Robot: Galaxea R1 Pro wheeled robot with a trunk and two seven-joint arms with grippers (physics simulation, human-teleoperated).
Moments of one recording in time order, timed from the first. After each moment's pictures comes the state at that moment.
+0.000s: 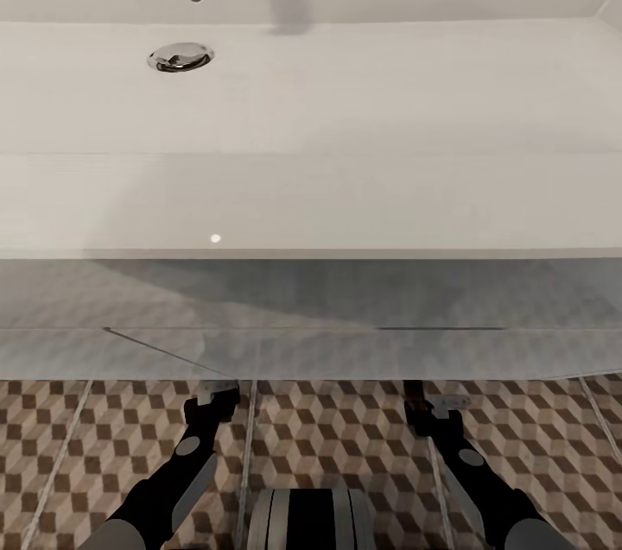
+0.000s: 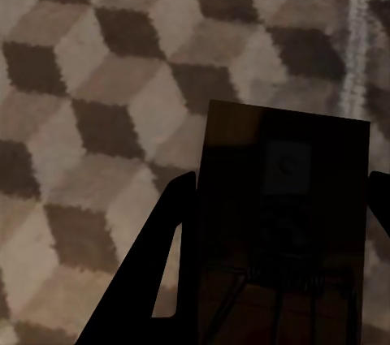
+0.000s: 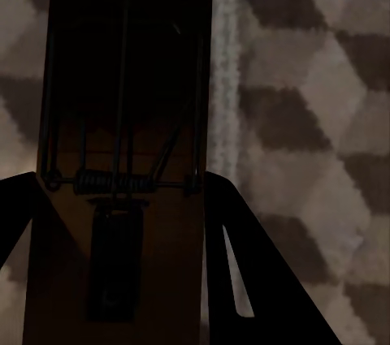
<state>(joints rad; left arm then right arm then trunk) -0.51 0.04 -0.35 -0.68 0.36 -0.16 0.33 -0.53 -0.11 0.15 -0.49 -0.13 -0.18 -0.05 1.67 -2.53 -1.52</state>
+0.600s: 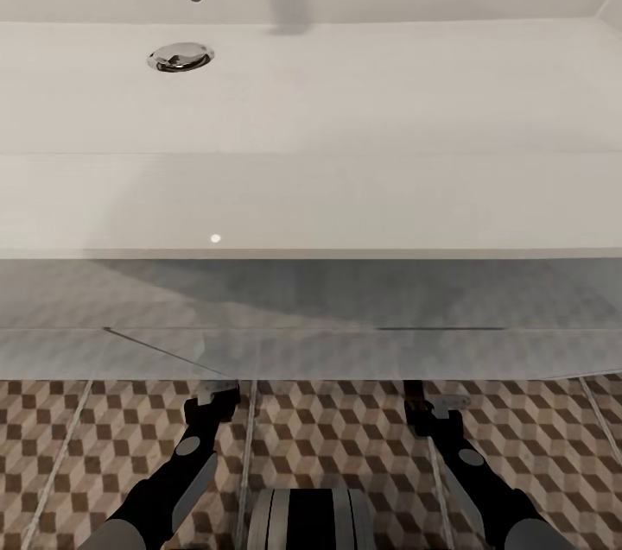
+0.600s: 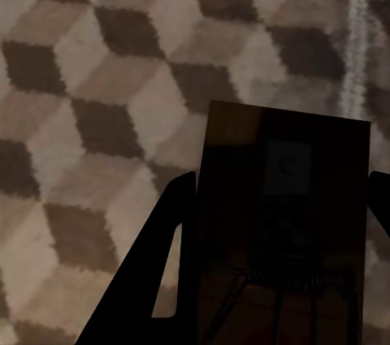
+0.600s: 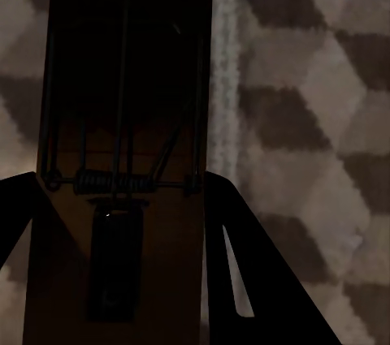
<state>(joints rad) -0.51 0.03 -0.35 -0.68 0.36 -0.16 0.33 -0.53 -0.11 0.15 -0.49 -0.13 -0.18 -0.05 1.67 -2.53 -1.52</state>
